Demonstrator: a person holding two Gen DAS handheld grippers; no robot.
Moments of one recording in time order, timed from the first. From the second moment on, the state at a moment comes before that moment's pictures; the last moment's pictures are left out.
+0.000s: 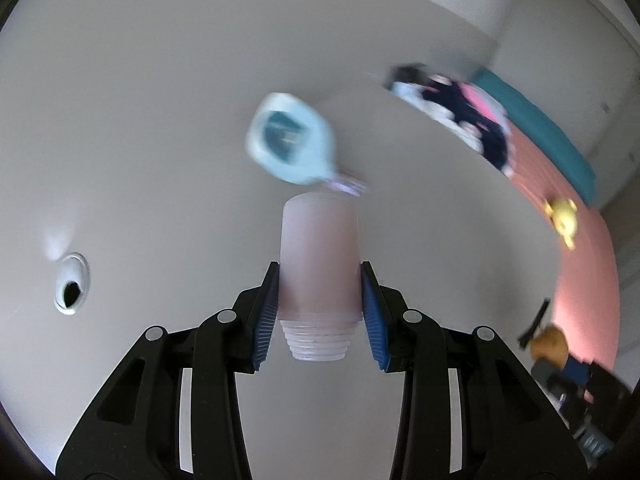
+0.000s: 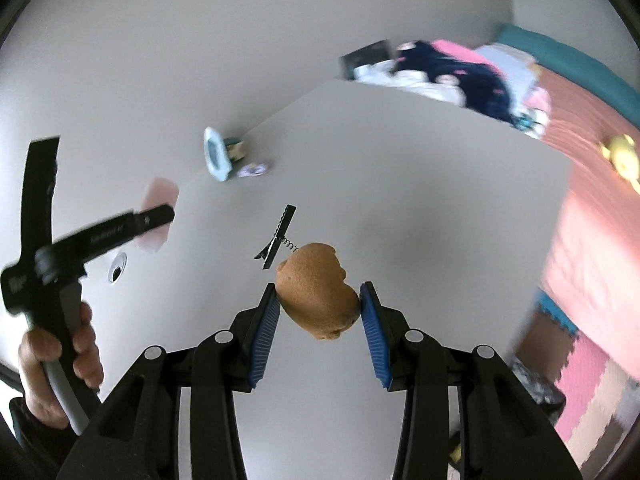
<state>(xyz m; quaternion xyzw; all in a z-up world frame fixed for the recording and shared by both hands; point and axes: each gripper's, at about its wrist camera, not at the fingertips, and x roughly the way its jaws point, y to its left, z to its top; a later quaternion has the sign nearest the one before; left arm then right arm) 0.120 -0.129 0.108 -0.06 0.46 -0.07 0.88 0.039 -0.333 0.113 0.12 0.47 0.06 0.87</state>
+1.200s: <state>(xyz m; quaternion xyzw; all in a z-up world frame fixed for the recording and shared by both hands) -0.145 -0.525 0.001 0.20 0.49 -0.34 0.77 -0.335 -0.640 0.024 0.35 0.43 -0.24 0.80</state>
